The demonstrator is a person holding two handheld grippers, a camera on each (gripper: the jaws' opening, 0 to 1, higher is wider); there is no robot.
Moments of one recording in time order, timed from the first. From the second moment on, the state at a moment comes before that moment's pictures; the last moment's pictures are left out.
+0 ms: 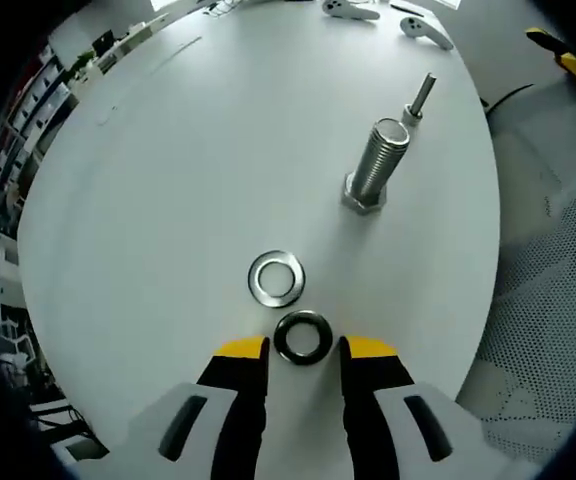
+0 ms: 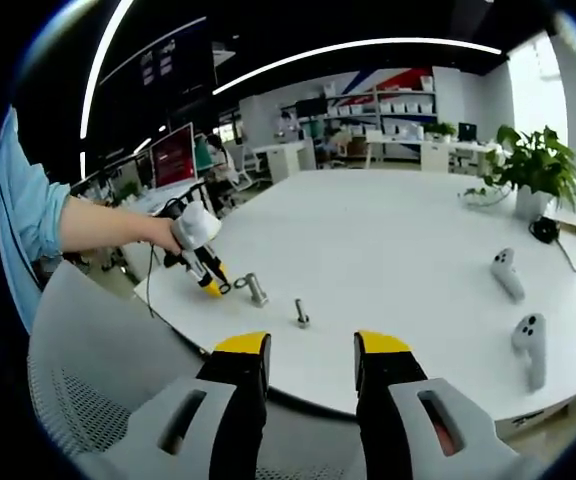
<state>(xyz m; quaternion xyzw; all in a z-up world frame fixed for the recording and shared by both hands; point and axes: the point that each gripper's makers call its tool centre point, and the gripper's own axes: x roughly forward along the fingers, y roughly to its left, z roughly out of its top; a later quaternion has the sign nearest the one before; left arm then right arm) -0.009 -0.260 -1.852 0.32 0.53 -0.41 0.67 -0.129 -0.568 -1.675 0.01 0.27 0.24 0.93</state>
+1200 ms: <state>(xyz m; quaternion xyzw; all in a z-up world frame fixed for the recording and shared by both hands) -0.012 -0.271 -1.846 0.30 0.52 -0.38 0.70 -0.129 -0.568 -1.675 0.01 0.26 0.24 0.93</state>
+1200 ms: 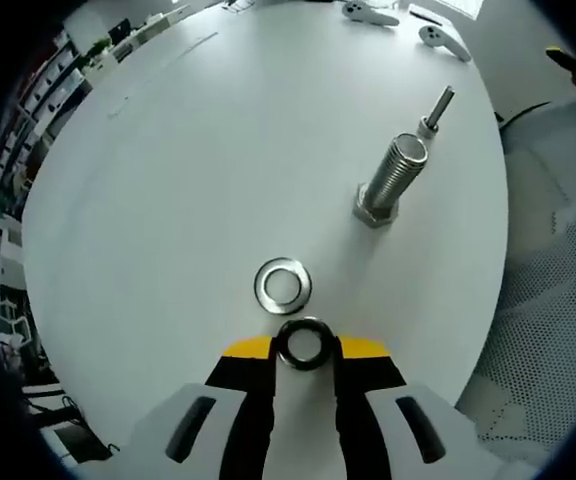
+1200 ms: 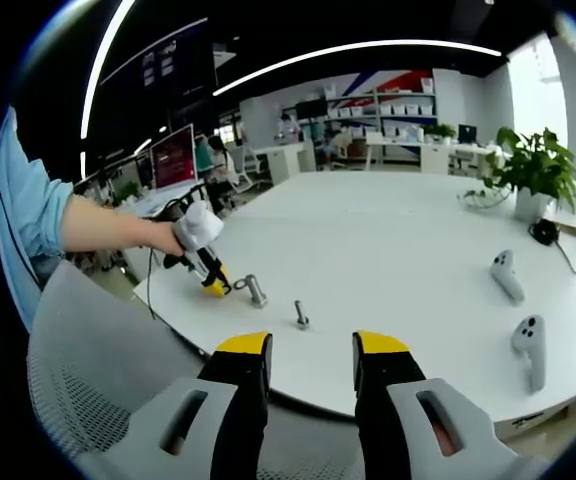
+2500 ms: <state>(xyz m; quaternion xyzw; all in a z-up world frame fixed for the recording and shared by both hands) -0.006 -0.318 -1.783 0.32 0.46 -0.42 0.72 -0.129 -0.567 -1.675 0.01 0.26 0.25 0.93</state>
